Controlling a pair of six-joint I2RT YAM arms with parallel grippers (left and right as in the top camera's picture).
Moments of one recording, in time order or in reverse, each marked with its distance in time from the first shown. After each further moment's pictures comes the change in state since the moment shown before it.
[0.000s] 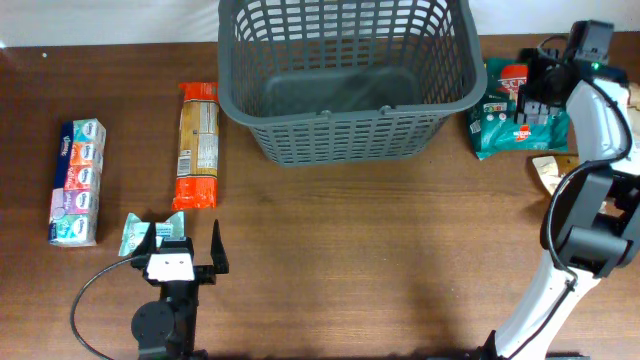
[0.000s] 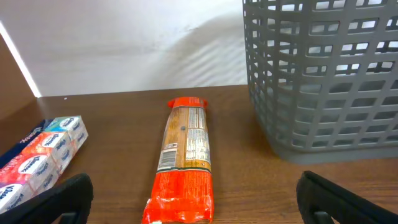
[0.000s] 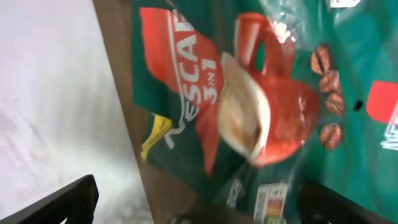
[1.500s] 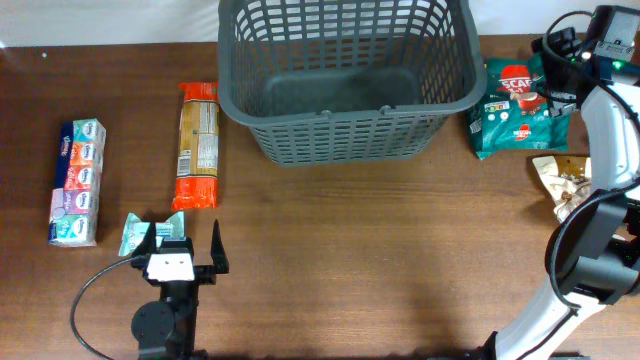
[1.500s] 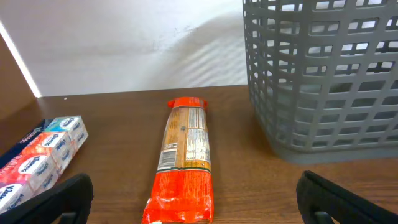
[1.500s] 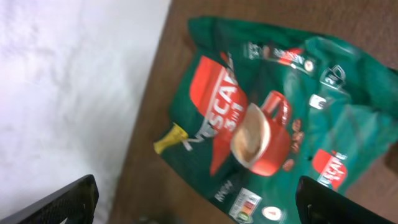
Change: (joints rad) left arm 0.000 0.000 0.000 0.000 0.000 0.000; right arm 0.003 -0.174 -0.105 0.063 0.161 -0.397
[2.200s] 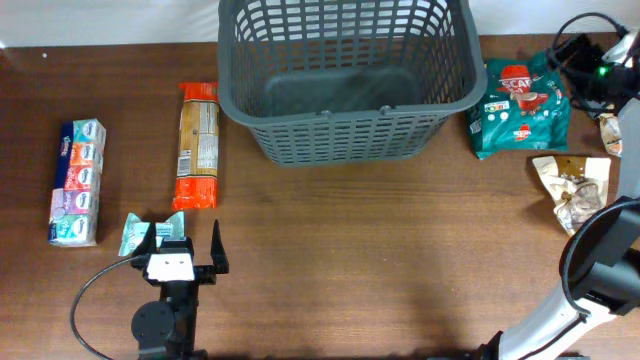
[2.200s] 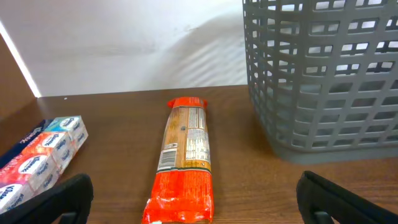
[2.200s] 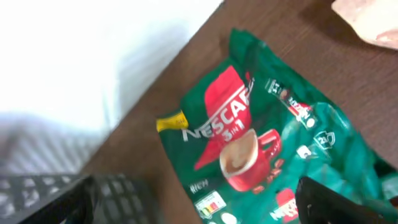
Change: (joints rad) left arm 0.000 0.000 0.000 0.000 0.000 0.000; right arm -0.126 -0.025 0.000 0.024 -0.259 -0.436
